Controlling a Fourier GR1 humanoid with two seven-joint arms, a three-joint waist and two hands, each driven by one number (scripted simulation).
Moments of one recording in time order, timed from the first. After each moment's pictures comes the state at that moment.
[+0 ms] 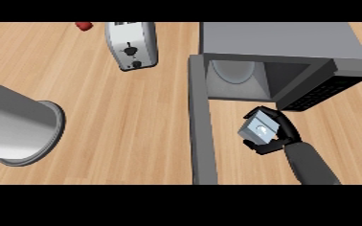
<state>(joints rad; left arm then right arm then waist) 0.67 0.10 0.49 -2.32 0.73 -0.55 0.05 -0.50 -0.21 -0.11 -0.31 0.28 0.23 -0.98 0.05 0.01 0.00</state>
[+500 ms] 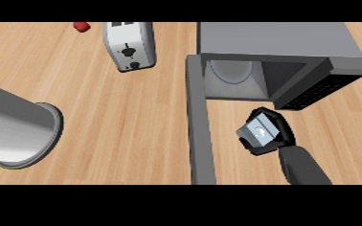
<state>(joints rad) 0.70 0.11 0.51 -2.32 0.76 -0.58 0.03 -0.49 -0.16 -0.19 -0.29 0.20 0.15 -1.01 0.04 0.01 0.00</state>
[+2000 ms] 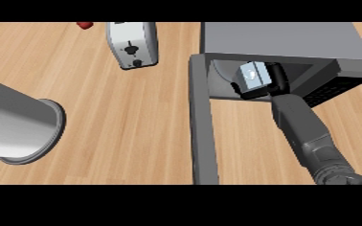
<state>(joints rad) 0.67 0.14 0.57 -2.31 0.90 -0.59 0.12 -0.86 -0.19 -0.29 -0.18 0.18 -0.05 -0.84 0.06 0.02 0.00</state>
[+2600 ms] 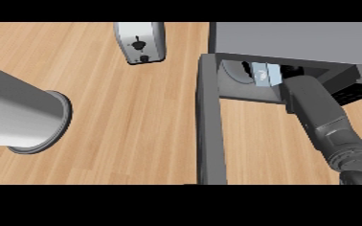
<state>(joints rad) 0.55 0.20 0.57 -2.29 0.91 -0.58 0.12 -0.99 -0.28 -0.26 -0.13 0.24 -0.23 -0.77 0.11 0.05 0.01</state>
